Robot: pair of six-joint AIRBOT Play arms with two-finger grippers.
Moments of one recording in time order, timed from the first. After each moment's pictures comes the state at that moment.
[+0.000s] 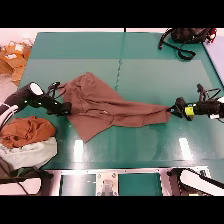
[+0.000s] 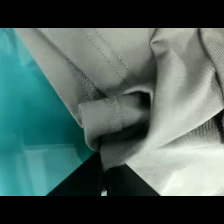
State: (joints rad) left arm 0.01 -1.45 0.96 1.15 -1.04 -1.38; right arm -0.45 -1.21 0.76 -0.88 1.16 1.38
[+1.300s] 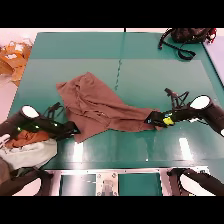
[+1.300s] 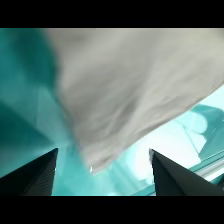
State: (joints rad) left arm -0.03 -1.15 0.53 0.86 -1.08 -1.39; right arm -0.01 -1.10 0.68 -0.98 1.14 1.43
